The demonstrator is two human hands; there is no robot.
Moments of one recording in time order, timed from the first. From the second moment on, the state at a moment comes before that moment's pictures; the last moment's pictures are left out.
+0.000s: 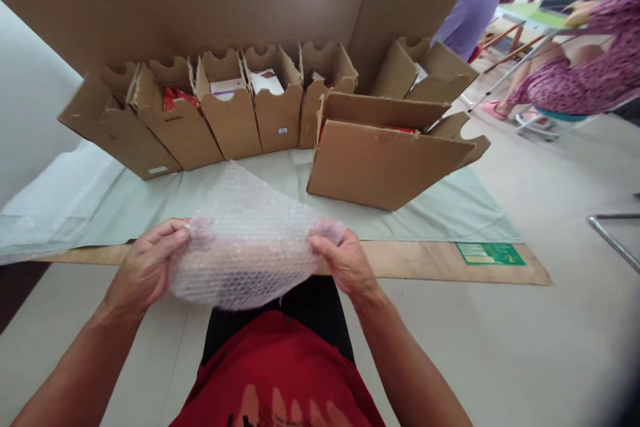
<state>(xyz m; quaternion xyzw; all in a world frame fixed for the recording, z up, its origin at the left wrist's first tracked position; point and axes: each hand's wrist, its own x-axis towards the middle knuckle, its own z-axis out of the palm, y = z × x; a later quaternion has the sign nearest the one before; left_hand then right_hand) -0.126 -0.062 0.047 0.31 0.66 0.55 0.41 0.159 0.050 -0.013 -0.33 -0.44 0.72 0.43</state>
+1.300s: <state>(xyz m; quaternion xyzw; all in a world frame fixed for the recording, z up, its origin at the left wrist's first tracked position) -0.145 -0.003 0.010 0.33 0.63 0.26 0.65 0.235 0.010 -0.060 -0.37 -0.84 0.19 0.34</state>
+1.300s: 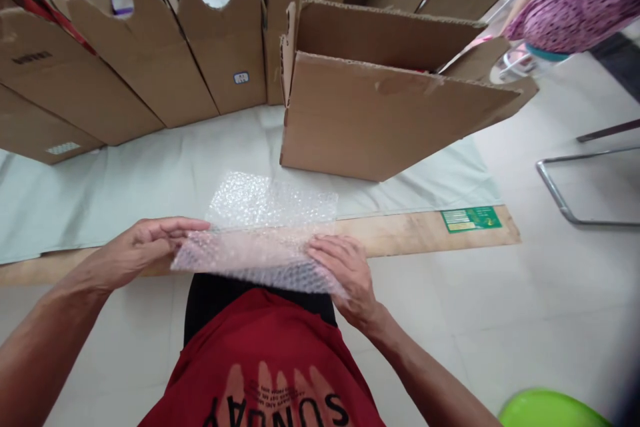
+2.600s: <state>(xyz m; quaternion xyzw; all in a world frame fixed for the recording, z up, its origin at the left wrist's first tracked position) -0.078 0.045 0.006 0.63 0.76 0.03 0.16 0.245 0.049 -0.027 -0.56 -0.80 0.05 0.21</state>
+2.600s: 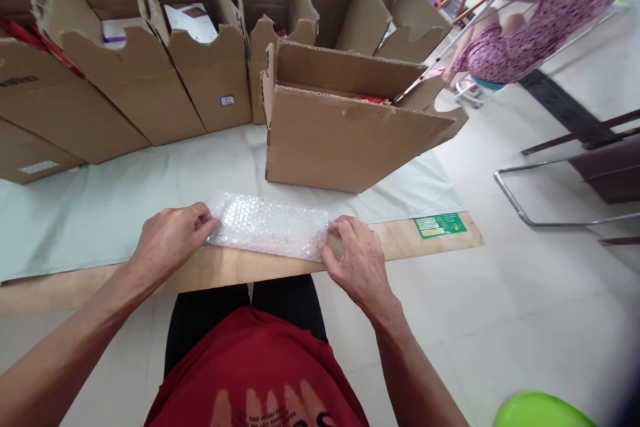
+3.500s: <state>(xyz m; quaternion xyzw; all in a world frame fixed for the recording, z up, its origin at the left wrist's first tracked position) -0.095 0.083 0.020 0.75 0.65 0.09 -0.01 0.182 0.015 -0.027 -0.52 -0.71 0.37 0.28</state>
